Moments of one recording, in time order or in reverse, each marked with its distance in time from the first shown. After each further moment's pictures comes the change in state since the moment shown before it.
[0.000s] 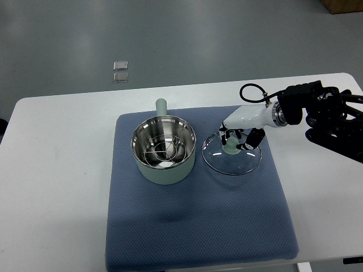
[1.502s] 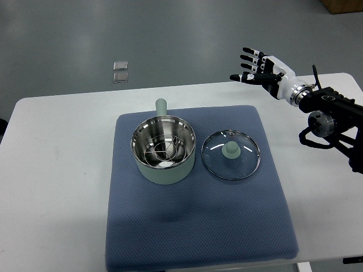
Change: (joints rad) left arm 0.000 0.000 0.000 0.000 0.000 0.000 0.000; right arm -0.166 0.086 0.198 -0.254 1.602 -0.352 0.010
